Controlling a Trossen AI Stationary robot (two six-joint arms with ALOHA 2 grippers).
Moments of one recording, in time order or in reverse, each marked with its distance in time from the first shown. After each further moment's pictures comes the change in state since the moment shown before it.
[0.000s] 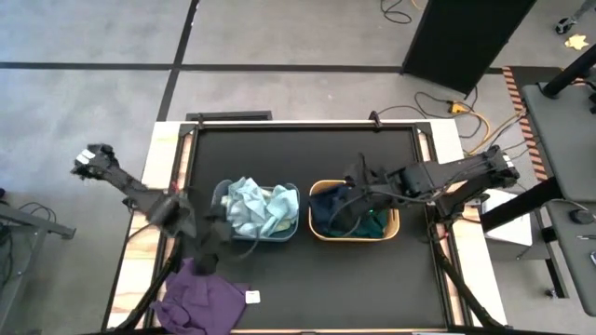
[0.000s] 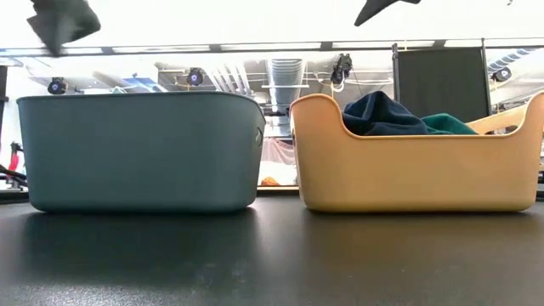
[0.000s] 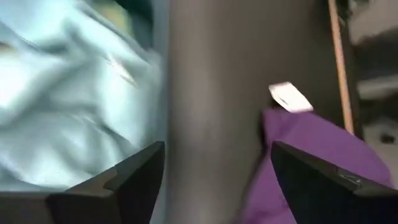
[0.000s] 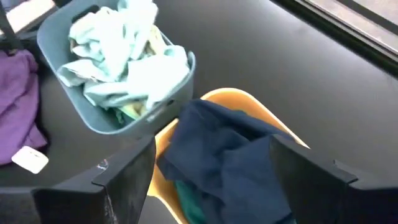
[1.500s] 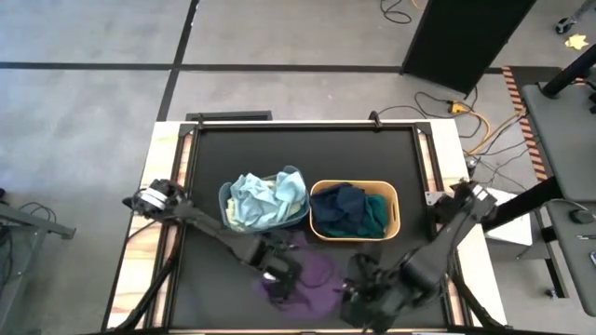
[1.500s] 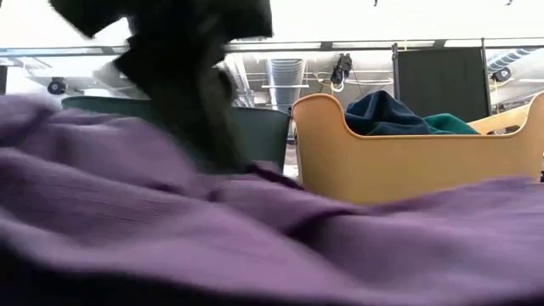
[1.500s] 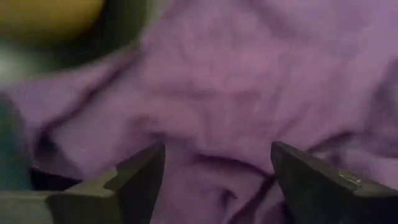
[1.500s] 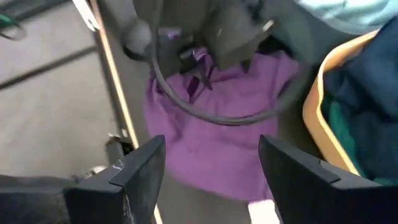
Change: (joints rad) left arm 0.074 0.795 0.298 0.414 -0.103 0.044; right arm 0.476 0.343 0.308 -0.018 0.024 0.145
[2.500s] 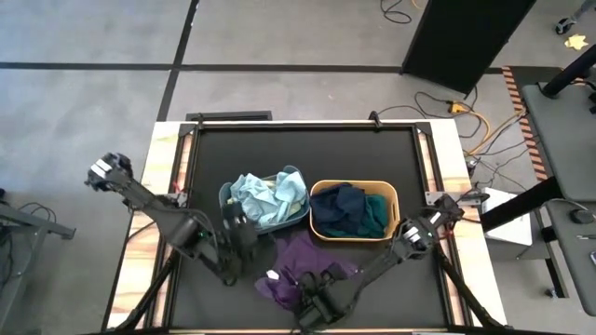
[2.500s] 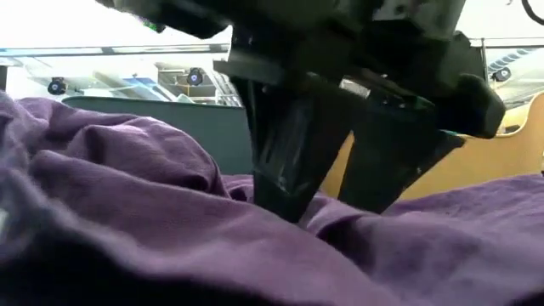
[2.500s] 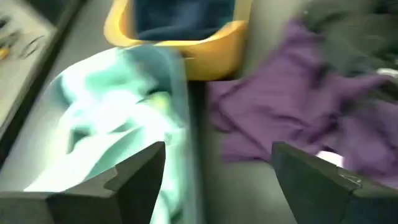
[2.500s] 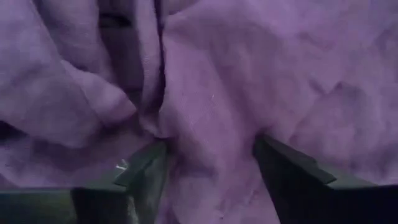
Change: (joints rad) left arm -0.150 -0.506 -0.091 -0.317 -0.439 -0.127; right arm -0.131 0.625 0.184 0.066 -0.116 0.427
